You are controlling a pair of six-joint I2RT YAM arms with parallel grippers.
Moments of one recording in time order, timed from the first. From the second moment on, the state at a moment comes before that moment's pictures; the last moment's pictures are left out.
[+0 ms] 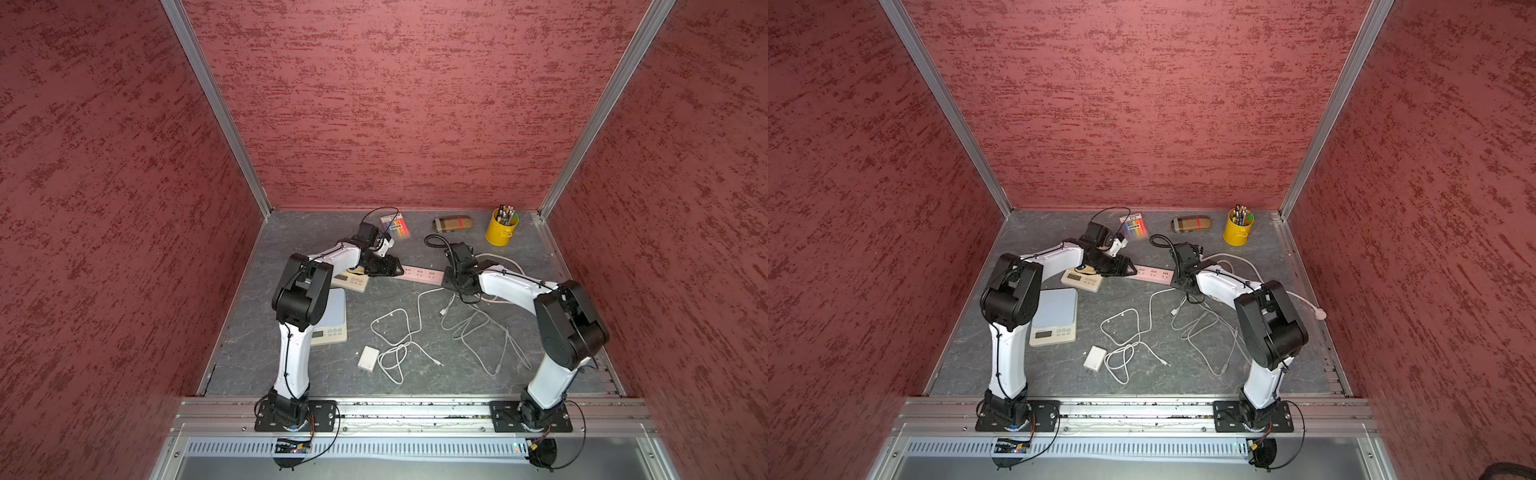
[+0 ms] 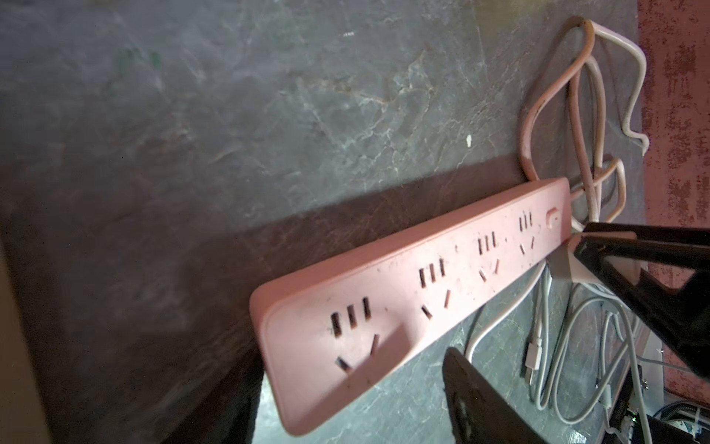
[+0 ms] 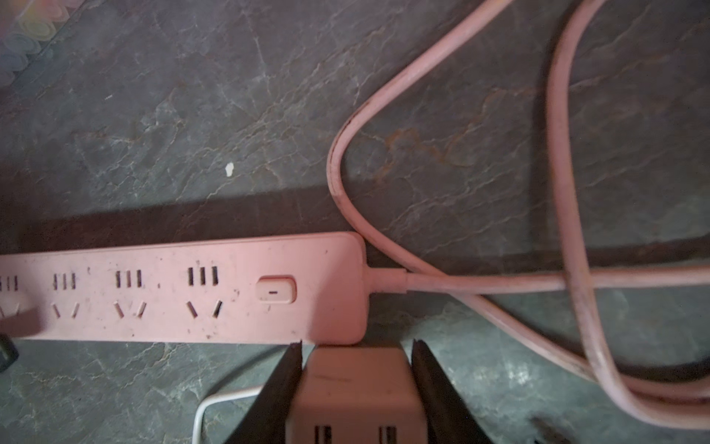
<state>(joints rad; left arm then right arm) -0.37 2.12 1.47 -0.45 0.54 -0.19 0.44 1.77 1.12 -0.43 0.16 0.74</state>
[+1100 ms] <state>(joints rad) -0.34 2.10 1.48 -0.43 0.47 -0.29 0.61 2.14 1.78 -0.75 0.21 0.74</state>
